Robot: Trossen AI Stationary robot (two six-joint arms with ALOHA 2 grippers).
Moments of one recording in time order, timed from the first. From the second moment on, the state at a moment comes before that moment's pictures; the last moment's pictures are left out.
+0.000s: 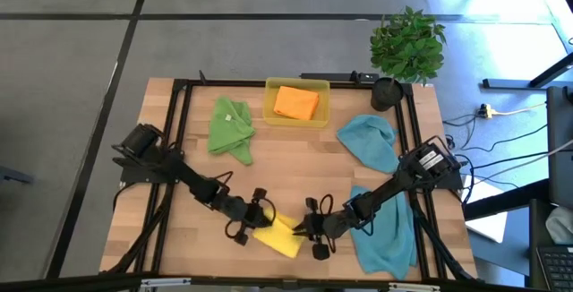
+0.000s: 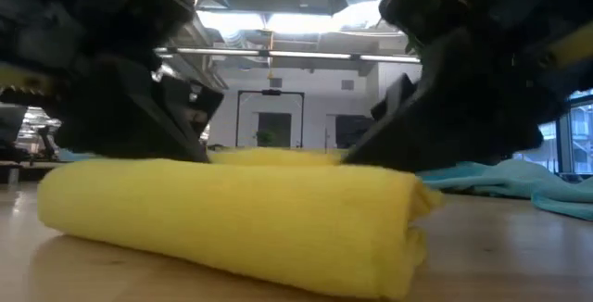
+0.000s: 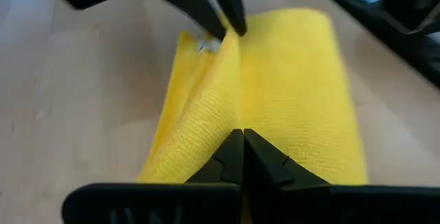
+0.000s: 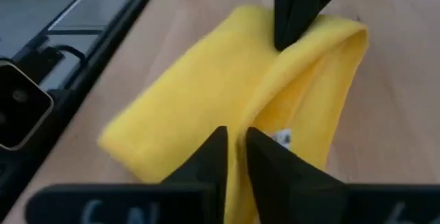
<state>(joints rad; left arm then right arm) -0.51 1.82 0.64 0.62 -0.18 -0.08 0.57 2.02 0.88 0.62 0.29 0.33</state>
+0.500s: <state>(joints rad) -0.47 1.84 0.64 0.60 -0.14 -0.12 0.54 2.01 0.88 0.49 0.37 0.38</state>
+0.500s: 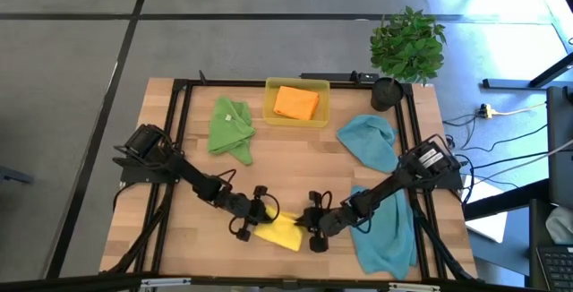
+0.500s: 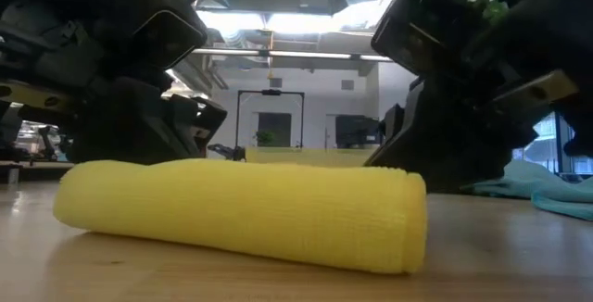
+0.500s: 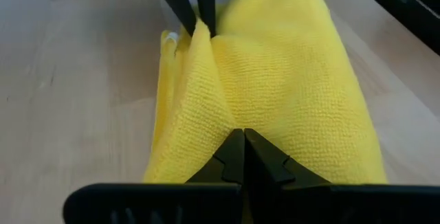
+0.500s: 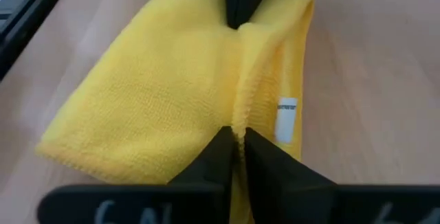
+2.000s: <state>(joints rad) -0.47 1.68 0.64 0.56 -0.25 0.02 0.53 2.10 0.88 0.63 0.18 0.44</state>
